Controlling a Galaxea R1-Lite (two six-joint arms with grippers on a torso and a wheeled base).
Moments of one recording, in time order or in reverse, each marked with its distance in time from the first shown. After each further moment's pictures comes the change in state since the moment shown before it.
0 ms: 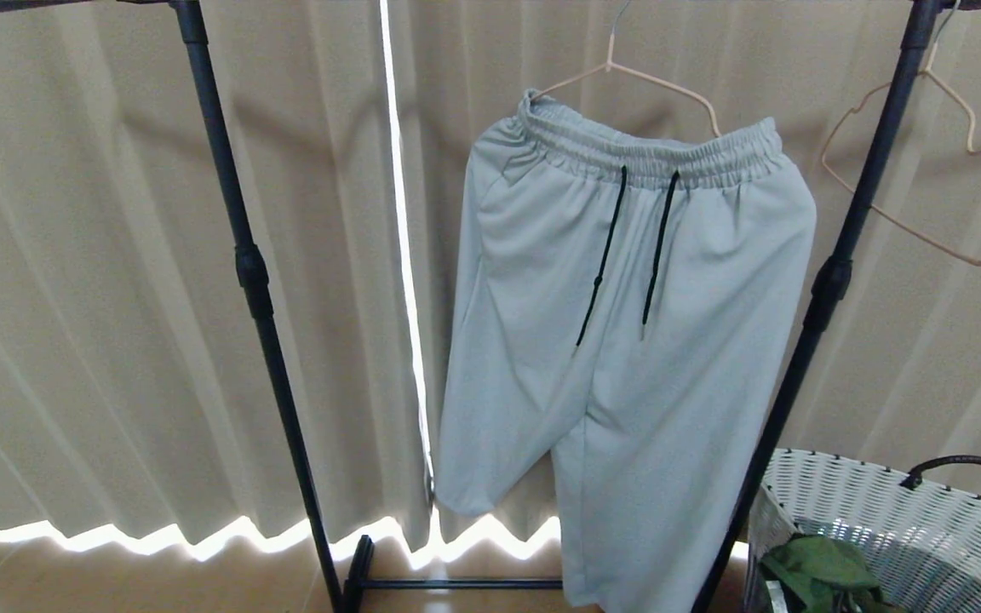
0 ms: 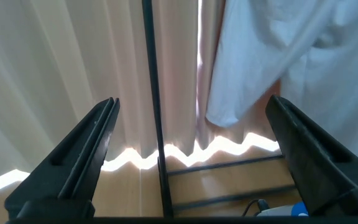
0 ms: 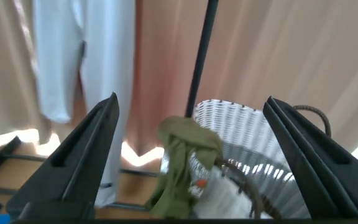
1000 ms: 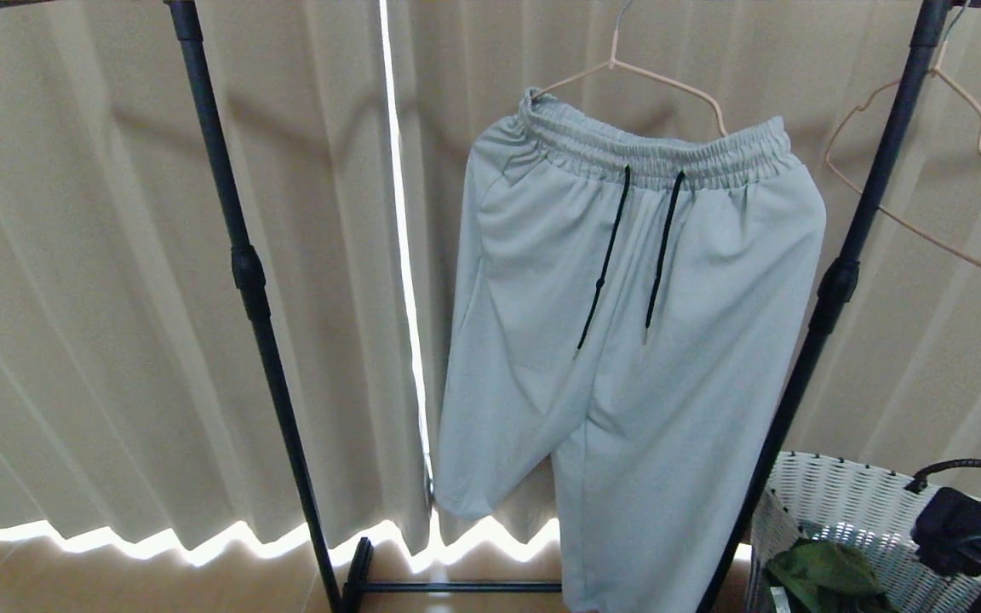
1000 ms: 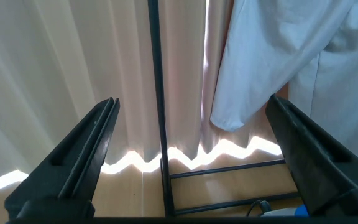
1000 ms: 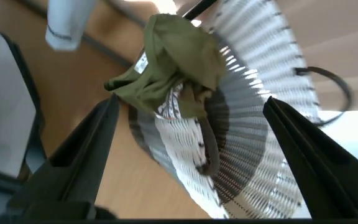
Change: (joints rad) left arm 0.001 0.000 0.000 -0.001 0.022 -0.004; right arm 0.003 1.218 -0.262 -0.101 -0.058 -0.456
